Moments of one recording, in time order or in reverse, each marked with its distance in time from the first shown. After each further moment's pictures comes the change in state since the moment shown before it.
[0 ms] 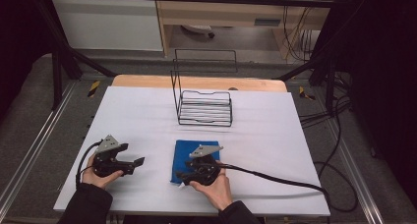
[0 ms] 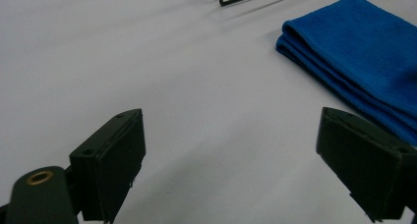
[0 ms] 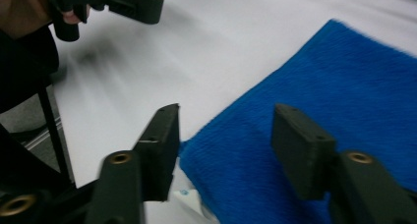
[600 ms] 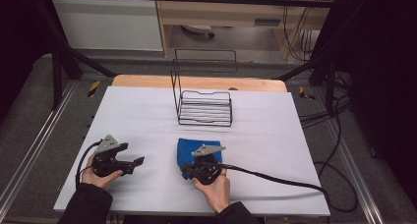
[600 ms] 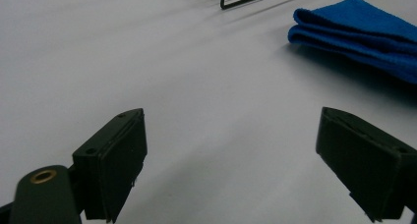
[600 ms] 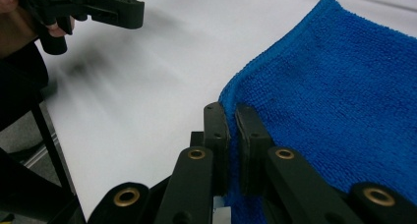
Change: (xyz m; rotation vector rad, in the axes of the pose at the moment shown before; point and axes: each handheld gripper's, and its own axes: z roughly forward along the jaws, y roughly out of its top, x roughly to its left) left arm 0.001 0.000 0.000 -0.015 0.003 0.001; right arm 0.006 -0.002 0.005 0.015 -0.048 0.087
